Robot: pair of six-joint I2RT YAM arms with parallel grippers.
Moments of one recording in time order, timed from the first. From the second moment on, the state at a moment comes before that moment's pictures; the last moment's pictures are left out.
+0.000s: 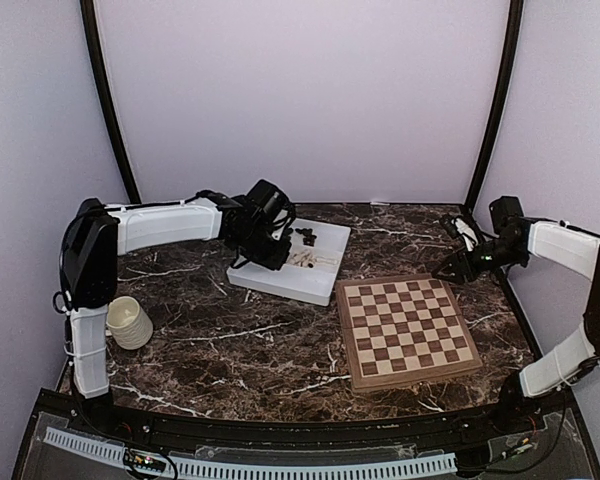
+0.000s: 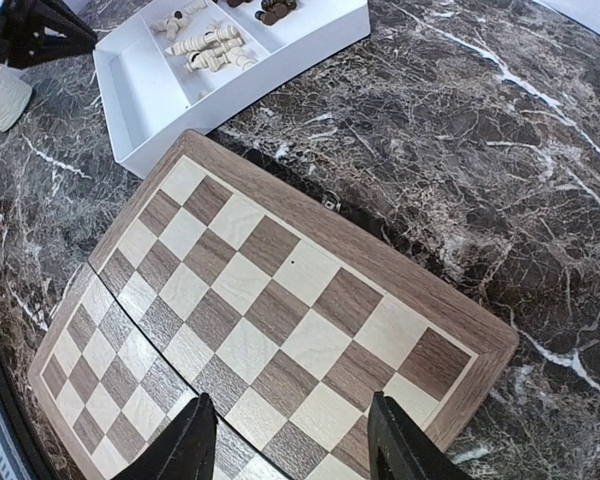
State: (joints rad) left arm -0.74 2.02 1.66 -0.63 -0.09 -0.19; right arm -0.01 1.41 0.95 -0.63 -0.68 -0.51
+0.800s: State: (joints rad) left arm -0.68 1.95 1.37 -0.64 -0.05 -0.27; right arm 0.02 1.41 0.90 -0.55 -0.70 -0.51
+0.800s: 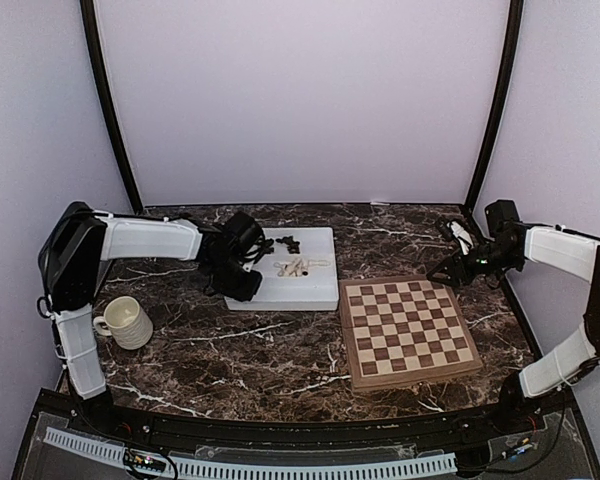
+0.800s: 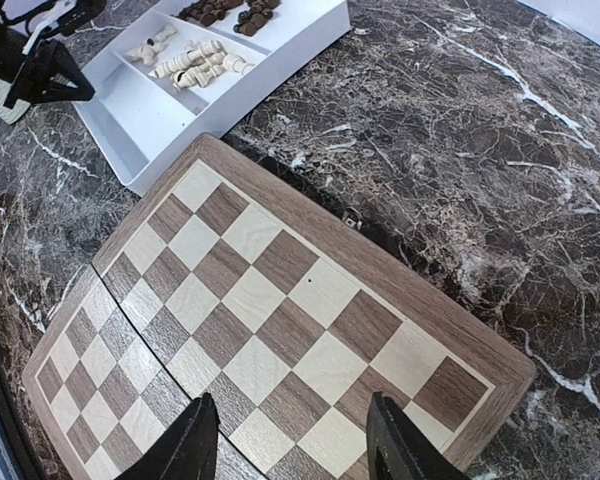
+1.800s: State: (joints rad) left arm -0.72 1.53 1.22 -0.76 -0.11 -0.48; right arm 0.02 1.40 0.88 -0.54 -0.72 -0.51
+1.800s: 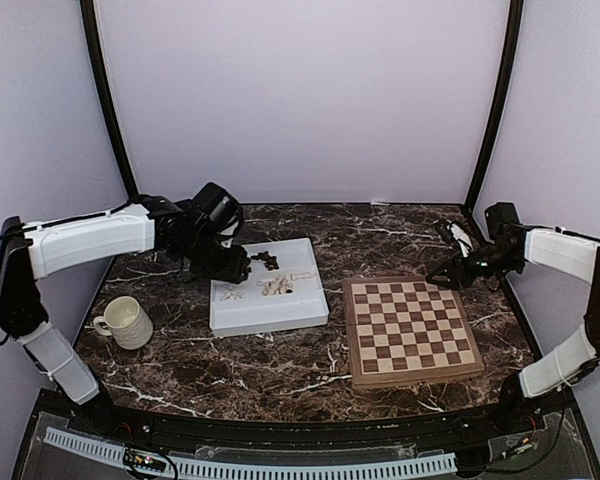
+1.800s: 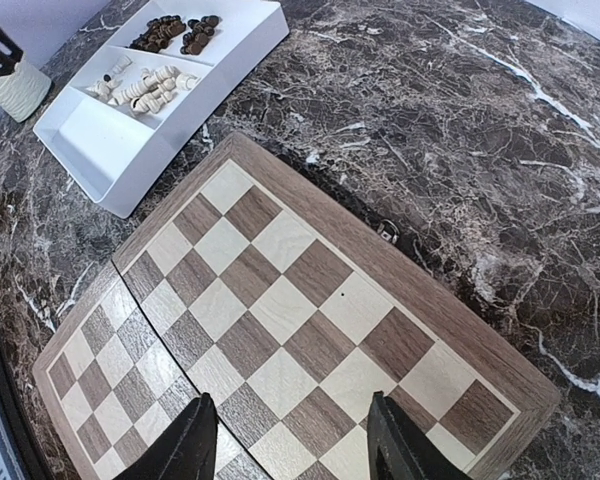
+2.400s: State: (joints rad) left arm -0.72 2.13 1.75 -0.79 -0.04 -0.29; right arm 0.02 1.44 0.88 -0.55 -0.72 -0.52
